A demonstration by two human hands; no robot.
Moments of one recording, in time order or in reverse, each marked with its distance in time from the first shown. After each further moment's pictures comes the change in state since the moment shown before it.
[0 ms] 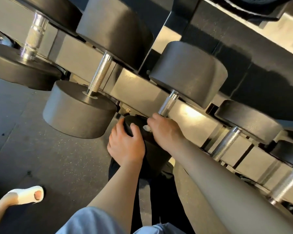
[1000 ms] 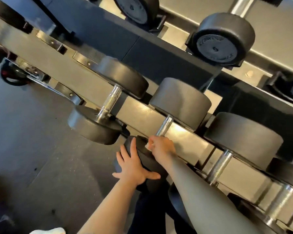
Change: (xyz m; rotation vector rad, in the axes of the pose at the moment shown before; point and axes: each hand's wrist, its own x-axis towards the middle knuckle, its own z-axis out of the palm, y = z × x) left_hand 0.183 -0.023 -0.146 0.262 -0.583 0.130; right_hand 0.173 -0.143 -0.032 0.345 0.014 0.344
